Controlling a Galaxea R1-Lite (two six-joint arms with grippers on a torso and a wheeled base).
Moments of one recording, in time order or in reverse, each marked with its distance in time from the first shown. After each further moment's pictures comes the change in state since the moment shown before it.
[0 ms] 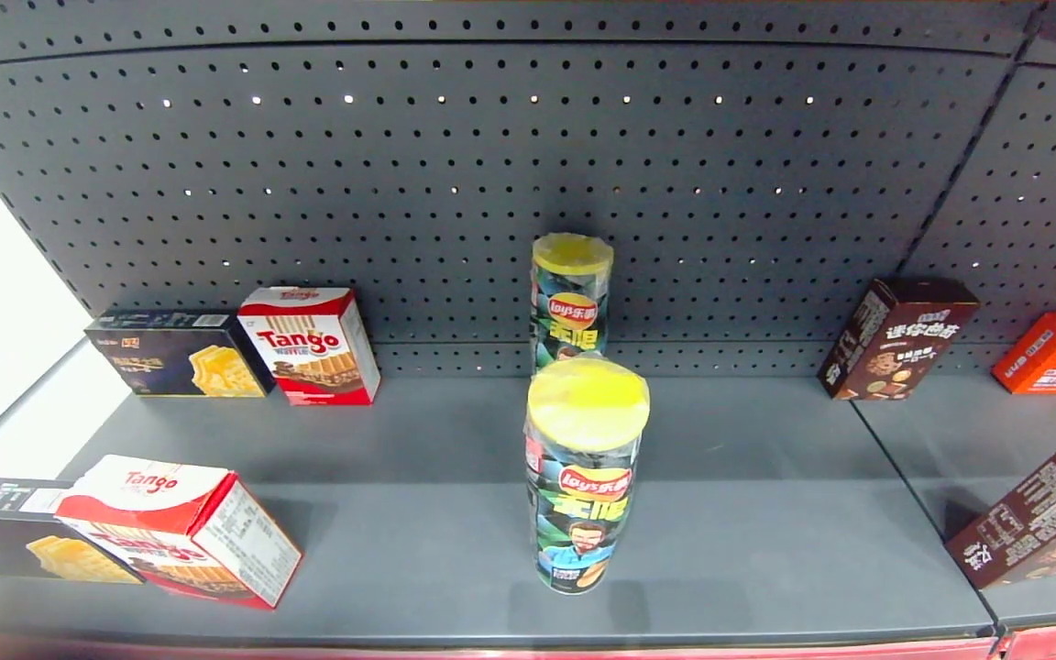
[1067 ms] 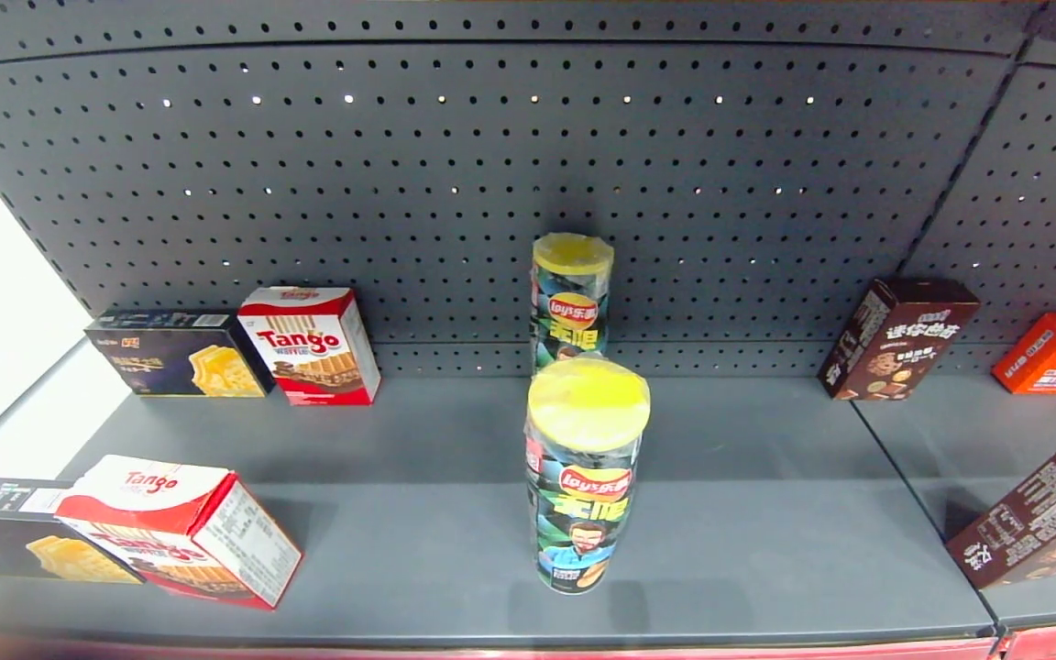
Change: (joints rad) left arm -0.168 -0.008 0.186 -0.154 -0.157 -0.171; right arm -0.001 -0.013 0.005 0.056 0.078 0.003
